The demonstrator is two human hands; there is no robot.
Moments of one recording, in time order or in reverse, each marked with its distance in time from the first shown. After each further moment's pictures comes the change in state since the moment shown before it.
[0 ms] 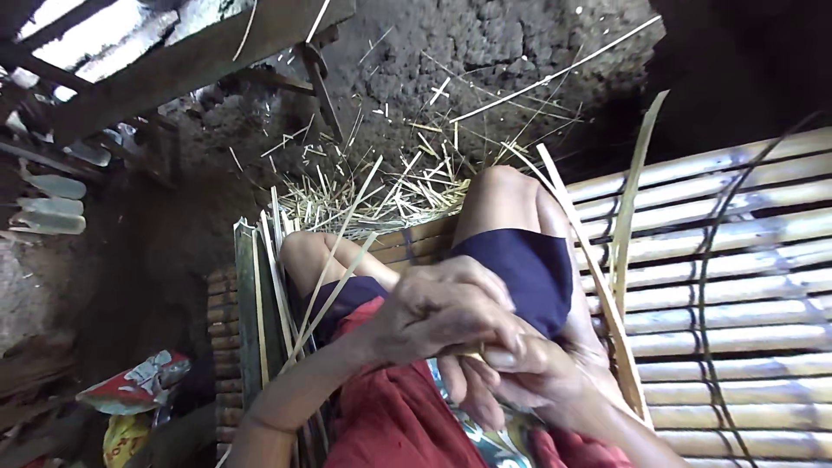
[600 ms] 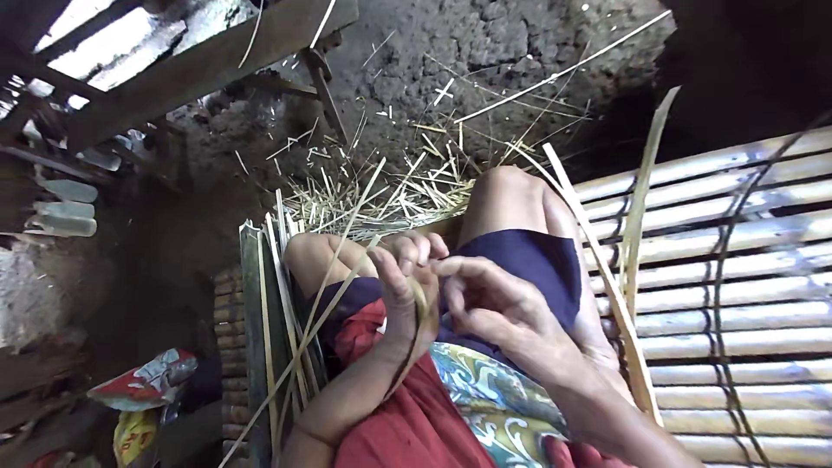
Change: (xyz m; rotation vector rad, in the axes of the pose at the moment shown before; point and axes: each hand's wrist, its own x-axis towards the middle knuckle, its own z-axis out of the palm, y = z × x) left_hand -0.011 -0.044 0.023 -0.446 0.755 -0.142; right_hand 0.010 -0.010 -0.016 -1.012 0.374 -0.151
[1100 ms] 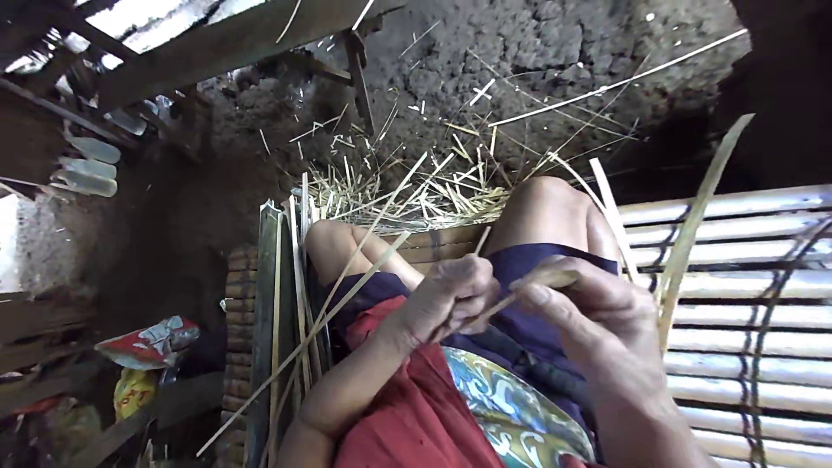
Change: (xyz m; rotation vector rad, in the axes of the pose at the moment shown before) left_hand 0.004 0.028 -0.015 -0.109 -0.297 -0.594; right_hand 0.007 -0.009 -0.015 -0.246 0.150 -0.126
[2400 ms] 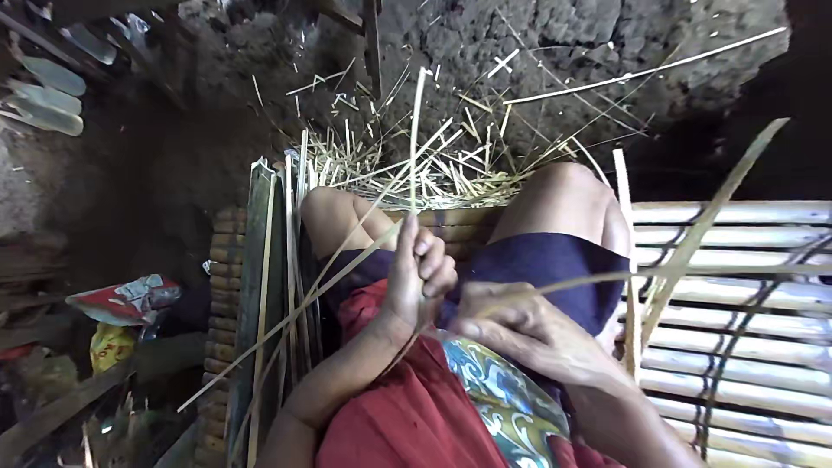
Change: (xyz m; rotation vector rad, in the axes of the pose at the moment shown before) left_hand -0.011 -0.011 -0.012 -0.263 0.528 0.264; right_hand -0.001 0.022 0.011 0.066 -0.648 0.077
